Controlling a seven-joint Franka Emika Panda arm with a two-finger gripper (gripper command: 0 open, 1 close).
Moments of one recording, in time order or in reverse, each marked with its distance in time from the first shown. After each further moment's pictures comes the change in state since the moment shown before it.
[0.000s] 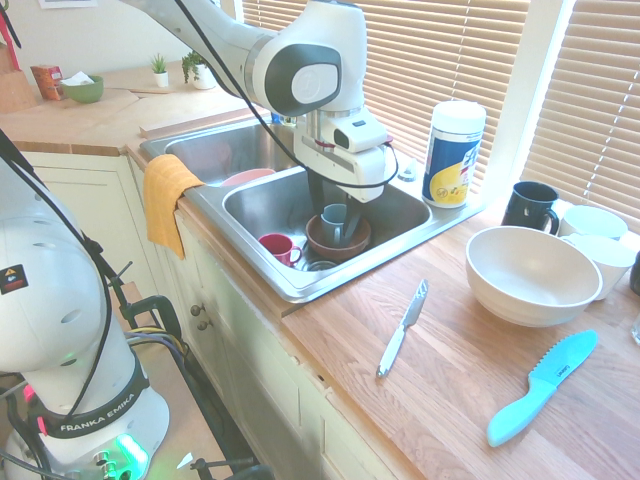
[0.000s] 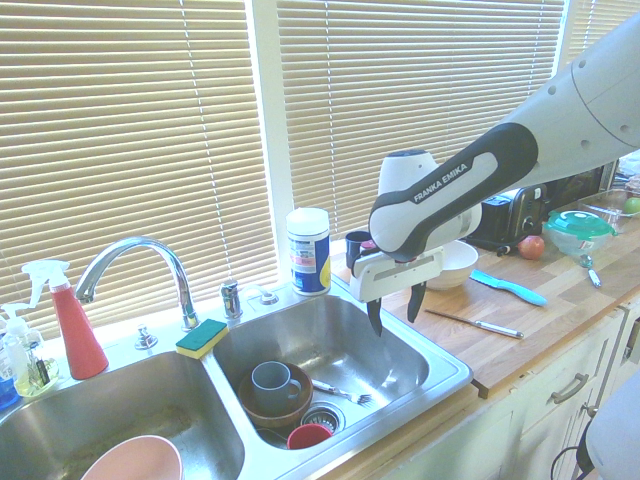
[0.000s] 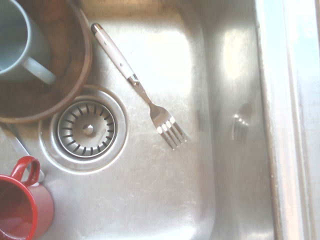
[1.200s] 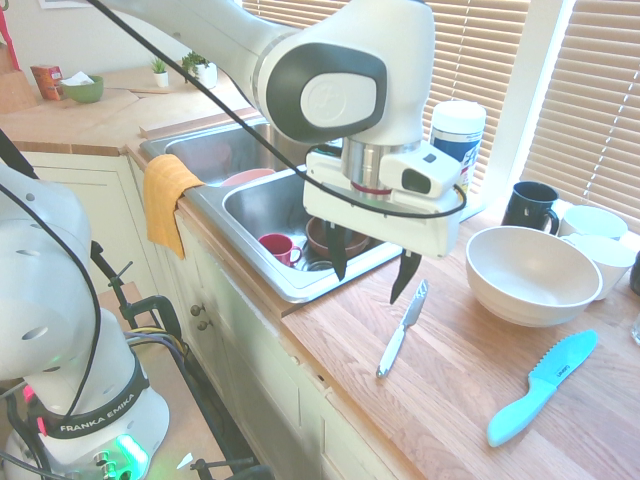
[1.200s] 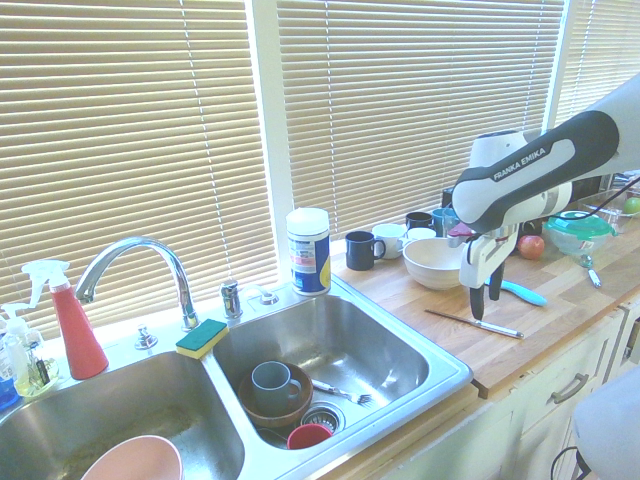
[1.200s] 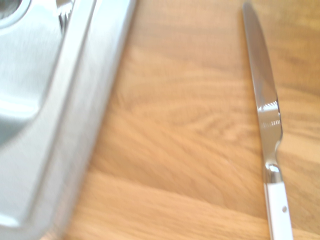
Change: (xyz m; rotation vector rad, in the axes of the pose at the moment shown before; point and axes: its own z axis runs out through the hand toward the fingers) arm 0.079 0.175 -0.015 -0.078 -0.029 -0.354
